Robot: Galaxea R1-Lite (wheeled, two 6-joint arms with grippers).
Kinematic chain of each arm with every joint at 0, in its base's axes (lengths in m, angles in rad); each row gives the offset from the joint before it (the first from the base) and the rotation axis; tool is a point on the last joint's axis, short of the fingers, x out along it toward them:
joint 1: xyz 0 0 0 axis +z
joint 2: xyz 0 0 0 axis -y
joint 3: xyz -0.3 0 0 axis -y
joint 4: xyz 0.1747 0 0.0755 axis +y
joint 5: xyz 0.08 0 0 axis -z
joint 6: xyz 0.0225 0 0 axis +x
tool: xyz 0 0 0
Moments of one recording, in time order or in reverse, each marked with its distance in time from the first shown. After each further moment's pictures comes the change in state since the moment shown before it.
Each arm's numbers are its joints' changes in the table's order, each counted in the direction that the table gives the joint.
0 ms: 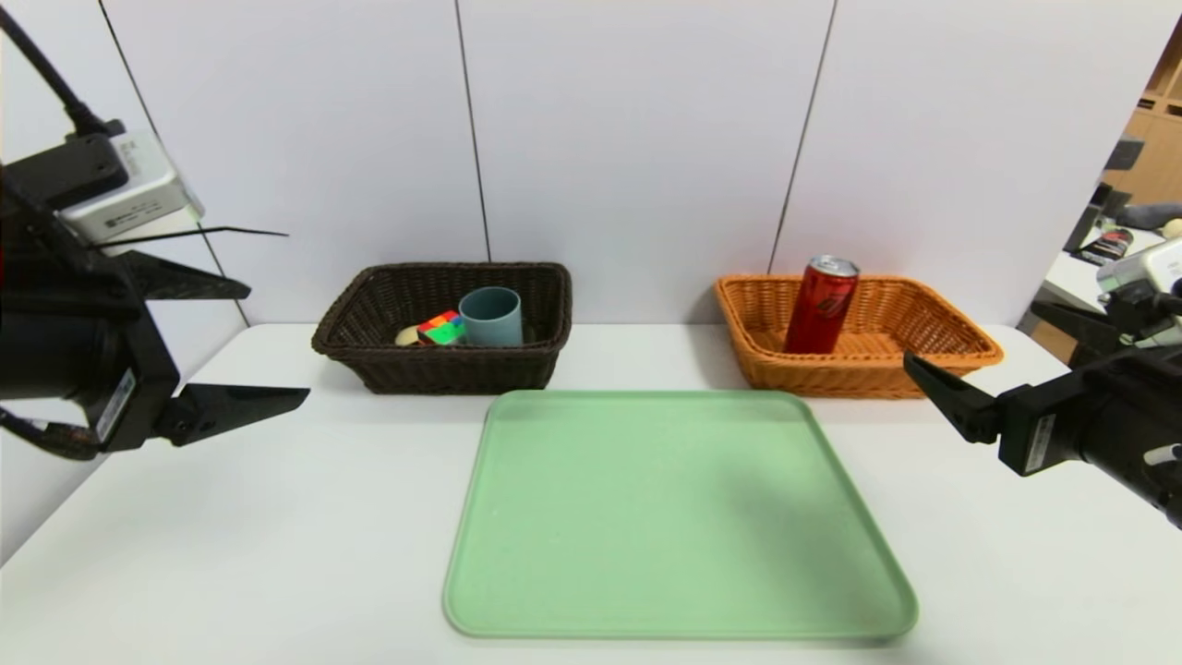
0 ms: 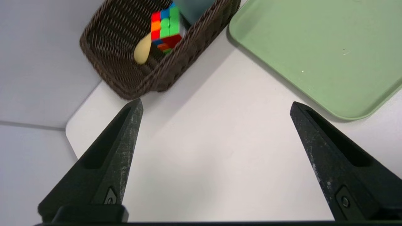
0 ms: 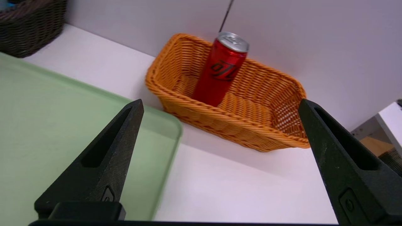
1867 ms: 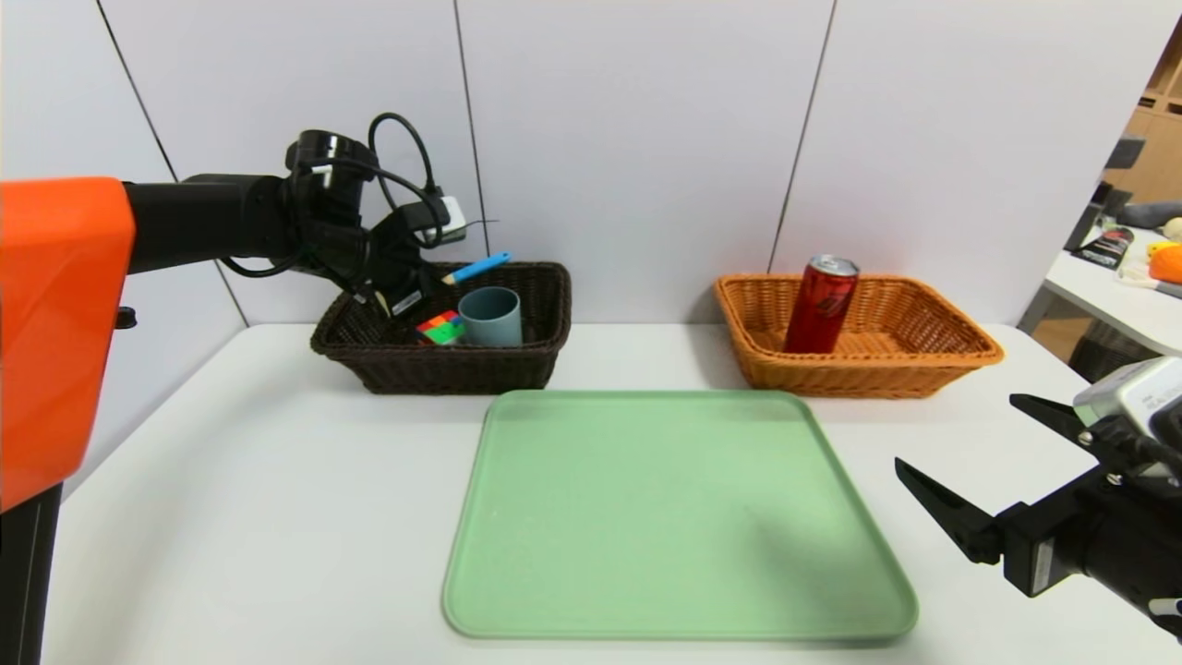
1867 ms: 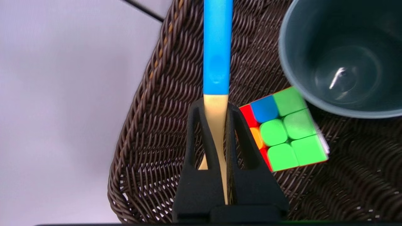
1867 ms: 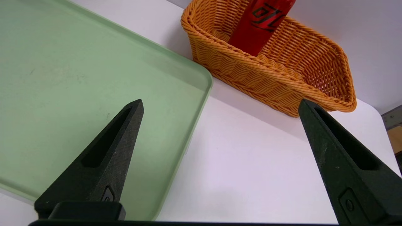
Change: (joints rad) left arm 0.038 -0.986 0.843 -0.067 0.068 0.389; right arm 0.114 0.058 -0.189 0.000 0.014 0.001
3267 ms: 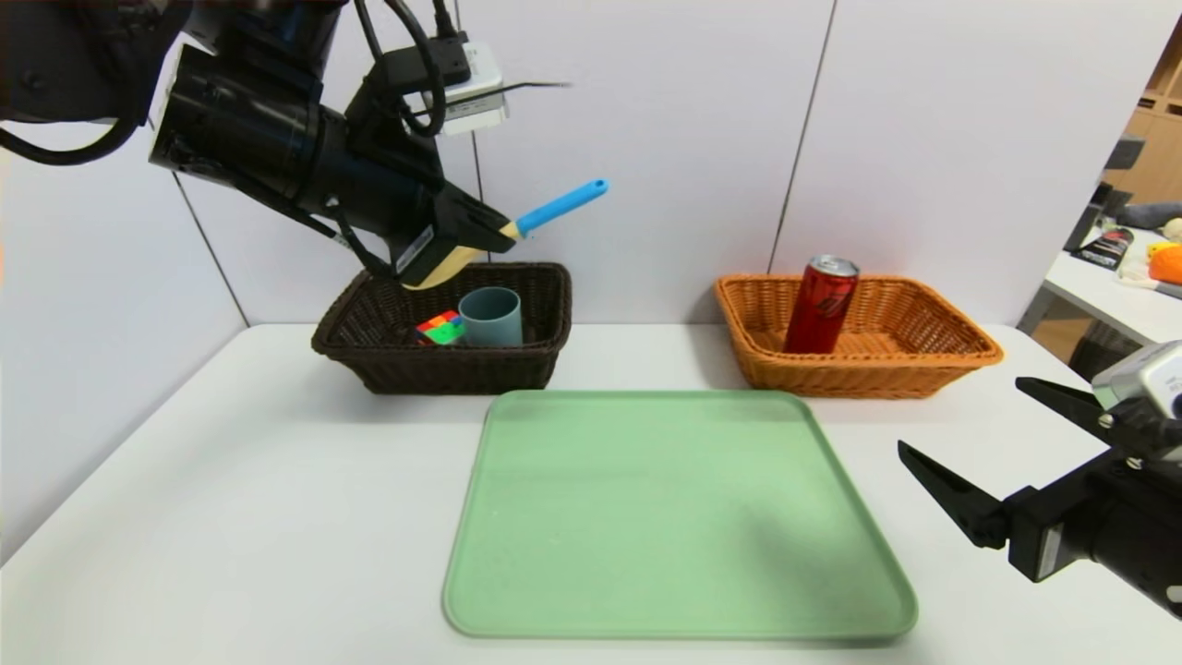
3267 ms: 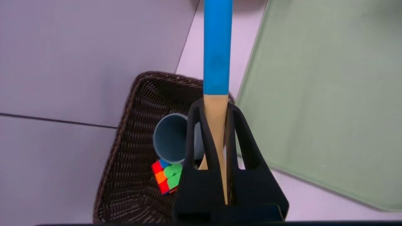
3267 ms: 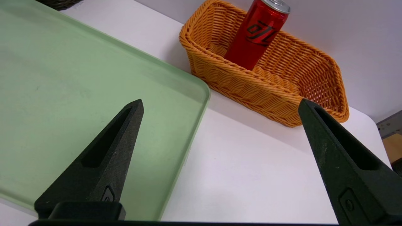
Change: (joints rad) left arm -0.250 0.370 -0.015 0.309 0.080 -0.120; right arm 0.001 0.013 0.023 -0.003 -0.002 0.000
